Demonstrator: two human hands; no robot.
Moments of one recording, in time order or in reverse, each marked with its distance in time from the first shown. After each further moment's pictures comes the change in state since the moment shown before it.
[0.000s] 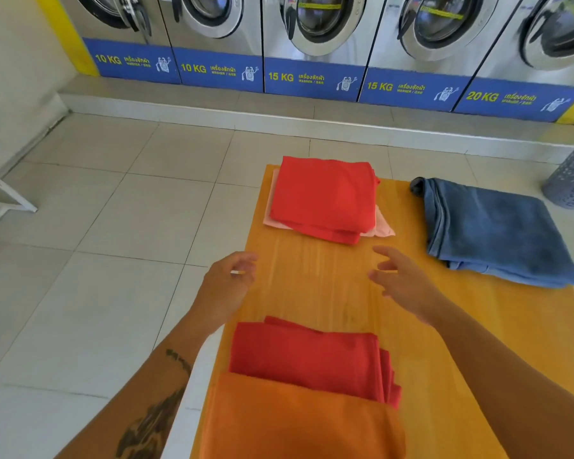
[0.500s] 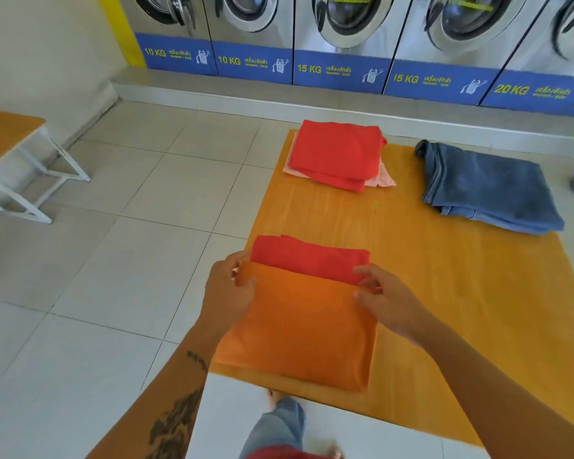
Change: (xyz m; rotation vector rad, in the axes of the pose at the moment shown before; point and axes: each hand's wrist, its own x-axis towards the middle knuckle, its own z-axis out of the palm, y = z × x) left_hand -0.177 -0.069 0.018 0.050 0.215 0.007; right_hand -0.171 0.065 0.049 -0.006 -0.141 -0.153
